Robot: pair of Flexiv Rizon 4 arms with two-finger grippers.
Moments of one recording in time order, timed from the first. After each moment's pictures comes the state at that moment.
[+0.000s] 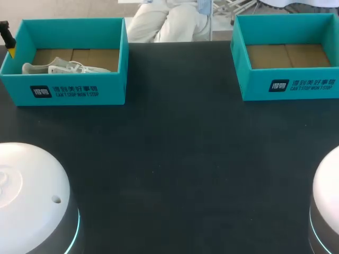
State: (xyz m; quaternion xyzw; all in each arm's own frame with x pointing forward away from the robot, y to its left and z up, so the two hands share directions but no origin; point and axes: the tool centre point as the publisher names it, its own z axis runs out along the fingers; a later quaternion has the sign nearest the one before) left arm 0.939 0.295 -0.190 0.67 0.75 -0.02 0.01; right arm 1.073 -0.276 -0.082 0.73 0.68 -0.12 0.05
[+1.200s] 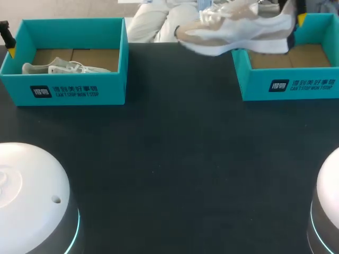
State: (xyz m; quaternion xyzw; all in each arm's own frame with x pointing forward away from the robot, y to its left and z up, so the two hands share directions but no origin) left arm 0.939 0.295 -0.190 0.67 0.75 -0.02 0.01; right arm 0.863 -0.062 -0.079 0.77 0.61 -0.17 0.09
